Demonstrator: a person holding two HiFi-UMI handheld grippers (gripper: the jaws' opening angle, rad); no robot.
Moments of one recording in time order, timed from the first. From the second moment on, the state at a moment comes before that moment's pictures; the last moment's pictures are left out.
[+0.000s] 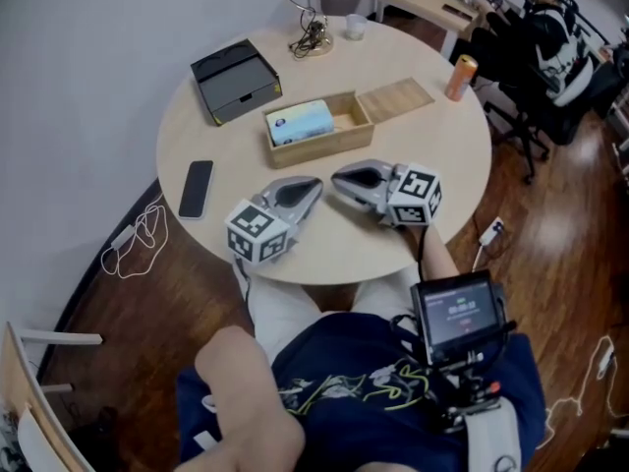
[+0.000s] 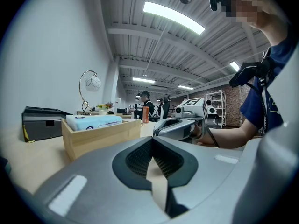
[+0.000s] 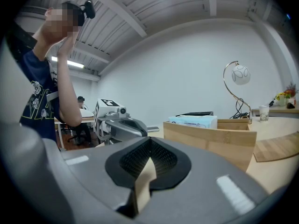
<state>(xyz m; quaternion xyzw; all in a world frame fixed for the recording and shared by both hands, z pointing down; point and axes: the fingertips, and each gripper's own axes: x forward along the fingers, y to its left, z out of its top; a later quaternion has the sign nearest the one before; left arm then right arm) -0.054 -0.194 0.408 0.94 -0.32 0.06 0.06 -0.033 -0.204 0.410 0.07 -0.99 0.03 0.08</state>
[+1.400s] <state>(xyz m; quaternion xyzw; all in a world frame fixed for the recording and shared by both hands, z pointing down) -0.056 -0.194 0.407 0.94 -0.34 0.06 0.06 -0.031 -0.203 0.410 0.08 -0.99 0.04 0.08</state>
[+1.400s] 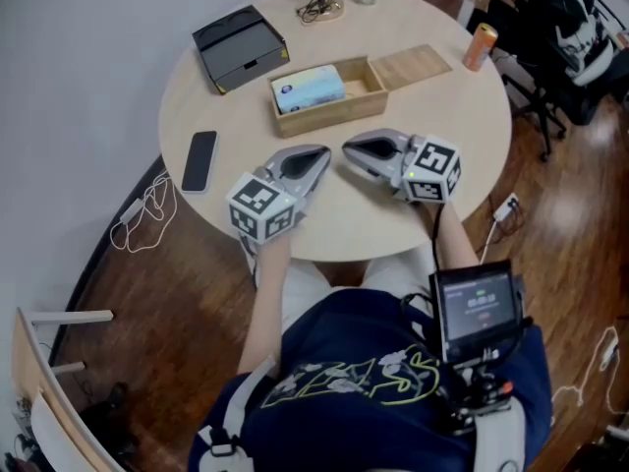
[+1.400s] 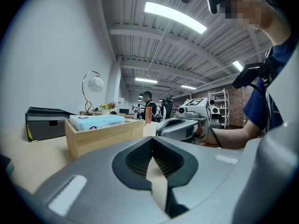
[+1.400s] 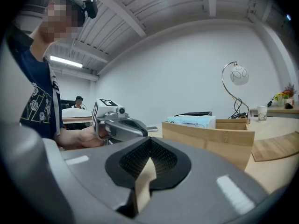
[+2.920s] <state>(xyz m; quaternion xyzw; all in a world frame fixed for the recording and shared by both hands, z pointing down) -0.013 -0.189 0.430 0.96 -0.22 0.14 0.09 -0.034 -0.226 0.434 0.16 -0.97 0.08 0.15</state>
